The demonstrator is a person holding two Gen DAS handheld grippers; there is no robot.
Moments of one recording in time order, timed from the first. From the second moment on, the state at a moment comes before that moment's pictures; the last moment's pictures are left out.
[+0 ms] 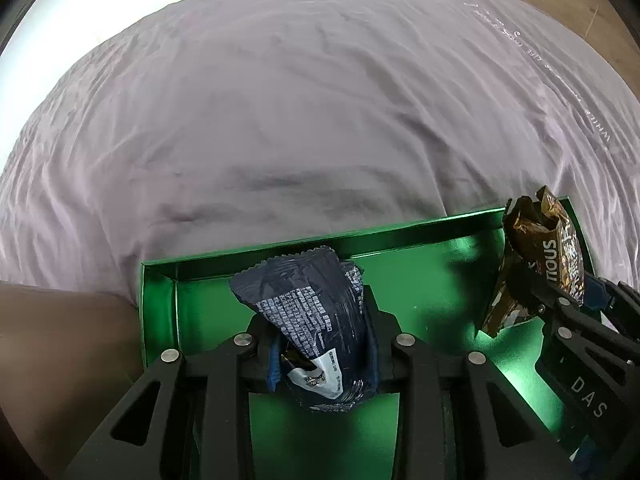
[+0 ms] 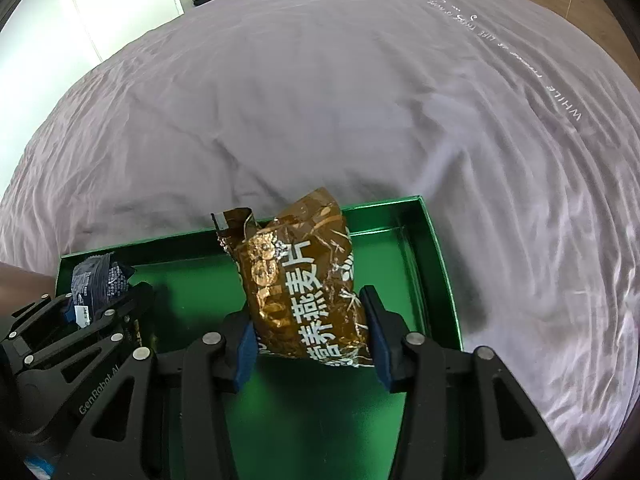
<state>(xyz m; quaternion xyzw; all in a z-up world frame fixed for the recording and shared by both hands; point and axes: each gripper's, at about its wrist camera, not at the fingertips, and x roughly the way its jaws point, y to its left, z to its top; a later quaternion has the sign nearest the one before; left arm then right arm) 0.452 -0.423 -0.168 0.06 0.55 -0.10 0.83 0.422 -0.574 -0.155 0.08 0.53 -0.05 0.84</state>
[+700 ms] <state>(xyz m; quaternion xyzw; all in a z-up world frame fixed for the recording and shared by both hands) 0.450 -0.418 -0.166 0.03 0.55 -0.09 0.83 0.424 -0.574 -0.156 0.07 0.54 -0.05 0.84</state>
